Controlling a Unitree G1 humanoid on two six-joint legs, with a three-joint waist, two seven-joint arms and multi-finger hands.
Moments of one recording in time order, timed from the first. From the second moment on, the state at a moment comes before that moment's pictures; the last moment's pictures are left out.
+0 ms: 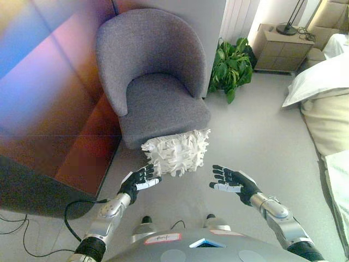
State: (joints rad) left arm 0.20 0.35 -0.27 0.51 -0.32 -0.03 -0.16; right arm 0.29 -0.49 0.19 0.35 0.22 -0.02 0.34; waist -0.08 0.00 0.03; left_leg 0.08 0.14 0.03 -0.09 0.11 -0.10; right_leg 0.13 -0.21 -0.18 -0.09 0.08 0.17
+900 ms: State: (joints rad) left arm 0.17 0.35 -0.27 0.50 -0.32 -0.03 -0.16; right arm 0.27 -0.49 0.19 0.35 0.23 -0.01 0.34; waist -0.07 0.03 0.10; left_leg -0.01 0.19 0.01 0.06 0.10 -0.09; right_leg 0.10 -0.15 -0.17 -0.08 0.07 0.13
